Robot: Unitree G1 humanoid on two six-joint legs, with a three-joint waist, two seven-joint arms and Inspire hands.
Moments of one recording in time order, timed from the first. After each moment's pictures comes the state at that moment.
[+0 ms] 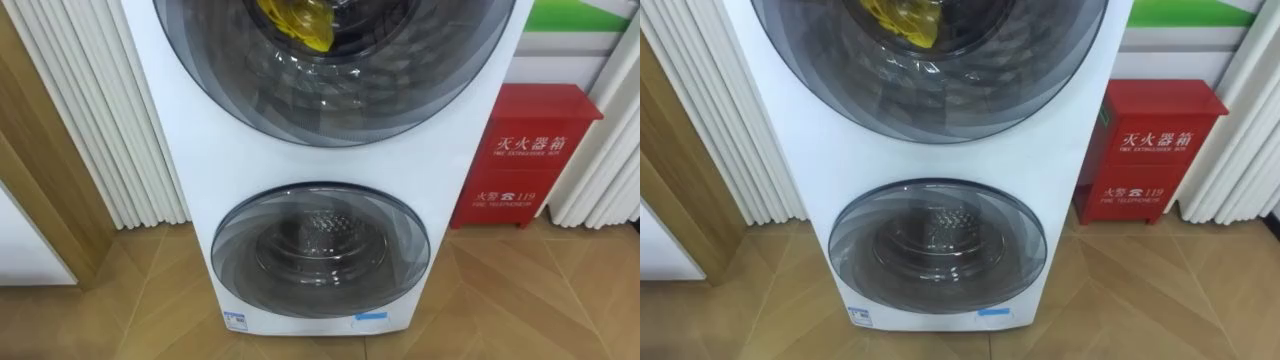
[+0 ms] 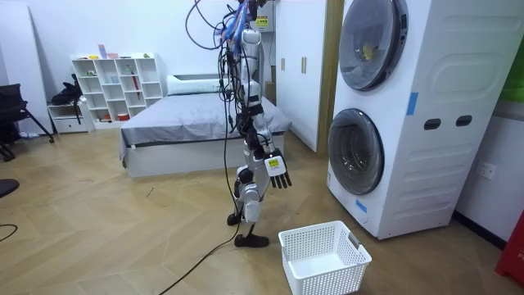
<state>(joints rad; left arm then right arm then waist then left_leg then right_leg) 0.19 0.16 0.04 1.09 0.08 0.00 0.22 0.14 -0.18 0.01 1.18 0.31 -0.03 0.08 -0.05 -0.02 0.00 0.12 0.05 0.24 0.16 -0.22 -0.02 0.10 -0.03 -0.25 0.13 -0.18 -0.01</state>
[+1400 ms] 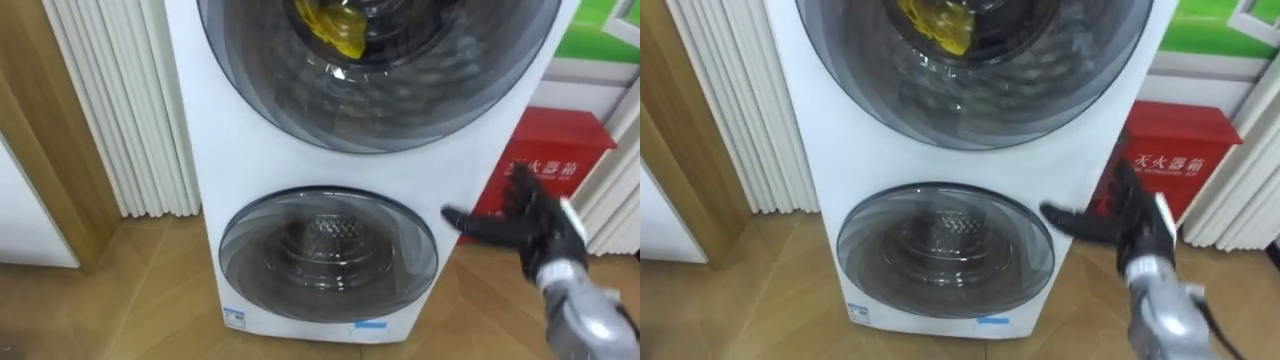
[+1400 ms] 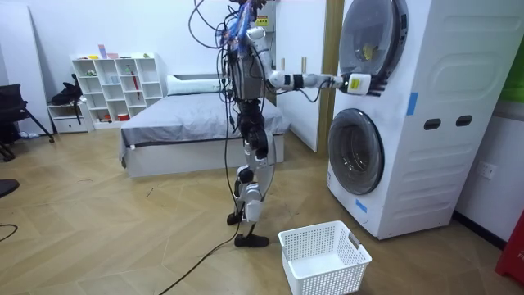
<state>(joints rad) 0.24 0.22 0.10 1.04 0.09 0.12 0.10 -0.32 -0.33 -0.13 0.30 0.36 0.10 -0.13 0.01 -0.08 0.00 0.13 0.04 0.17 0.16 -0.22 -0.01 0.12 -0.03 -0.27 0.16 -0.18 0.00</state>
